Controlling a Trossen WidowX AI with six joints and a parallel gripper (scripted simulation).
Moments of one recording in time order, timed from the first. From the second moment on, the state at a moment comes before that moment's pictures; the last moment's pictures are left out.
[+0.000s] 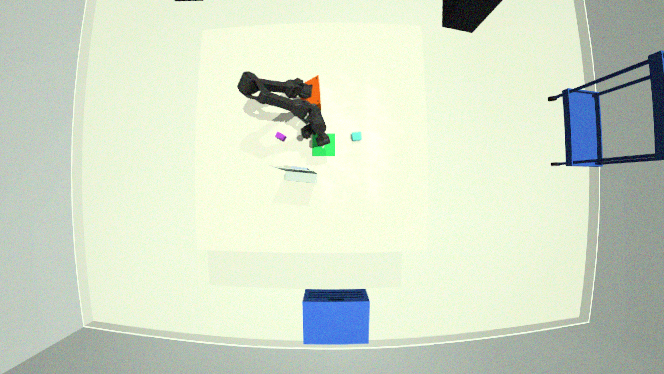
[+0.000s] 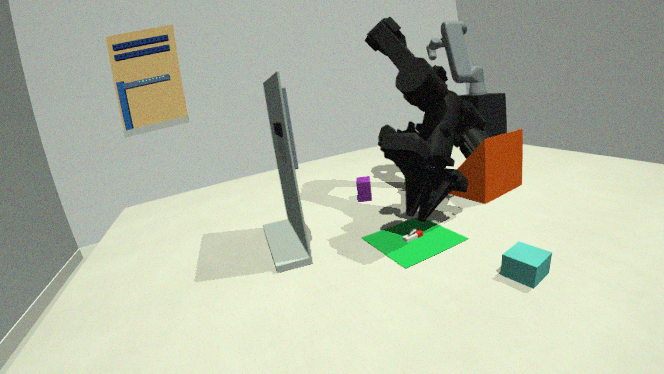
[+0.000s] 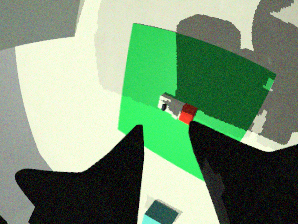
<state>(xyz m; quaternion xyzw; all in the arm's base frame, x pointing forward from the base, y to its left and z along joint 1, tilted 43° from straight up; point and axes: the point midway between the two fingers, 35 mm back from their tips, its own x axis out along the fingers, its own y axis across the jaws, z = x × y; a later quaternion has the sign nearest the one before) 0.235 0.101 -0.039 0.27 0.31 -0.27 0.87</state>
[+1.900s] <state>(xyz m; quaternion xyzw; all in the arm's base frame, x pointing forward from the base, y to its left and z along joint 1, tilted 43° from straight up) 0.216 0.145 0.010 0.27 0.31 -0.28 0.87</state>
